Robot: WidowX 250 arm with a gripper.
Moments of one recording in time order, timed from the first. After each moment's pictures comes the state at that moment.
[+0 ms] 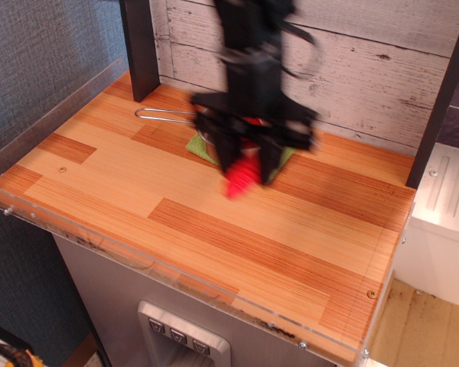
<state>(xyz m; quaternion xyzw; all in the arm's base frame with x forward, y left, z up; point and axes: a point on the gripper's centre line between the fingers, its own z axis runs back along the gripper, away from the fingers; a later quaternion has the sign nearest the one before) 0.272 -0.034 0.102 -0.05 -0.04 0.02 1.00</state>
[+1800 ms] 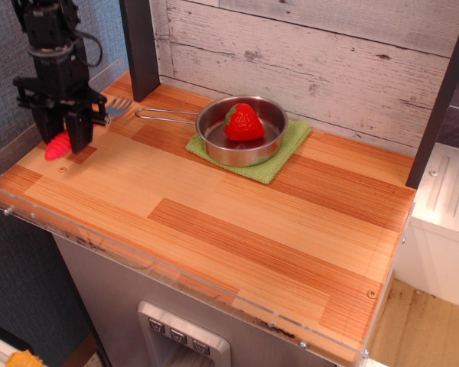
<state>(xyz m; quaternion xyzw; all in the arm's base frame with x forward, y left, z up) 0.292 0.182 0.027 0.04 0.02 0.07 1.00</state>
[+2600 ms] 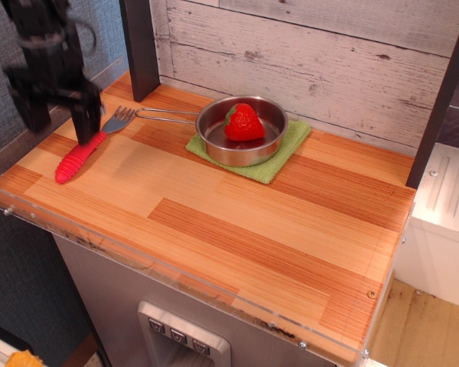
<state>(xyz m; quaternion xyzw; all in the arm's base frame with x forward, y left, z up) 0.284 0.168 0.068 0.06 -0.05 0.06 1.00</state>
